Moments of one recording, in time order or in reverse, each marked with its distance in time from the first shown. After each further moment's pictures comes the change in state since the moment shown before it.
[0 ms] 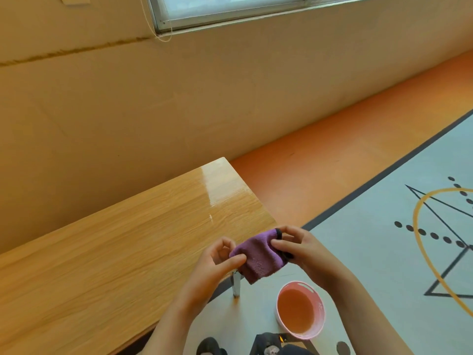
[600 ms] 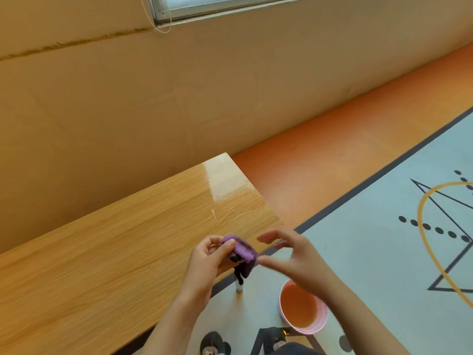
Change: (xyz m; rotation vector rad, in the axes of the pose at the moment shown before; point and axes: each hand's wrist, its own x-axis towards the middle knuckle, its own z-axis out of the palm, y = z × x) left_hand 0.011 0.001 0.001 -0.181 0.347 -0.127; right_hand 0.001 0.008 0.020 -0.623 0.105 -0.316
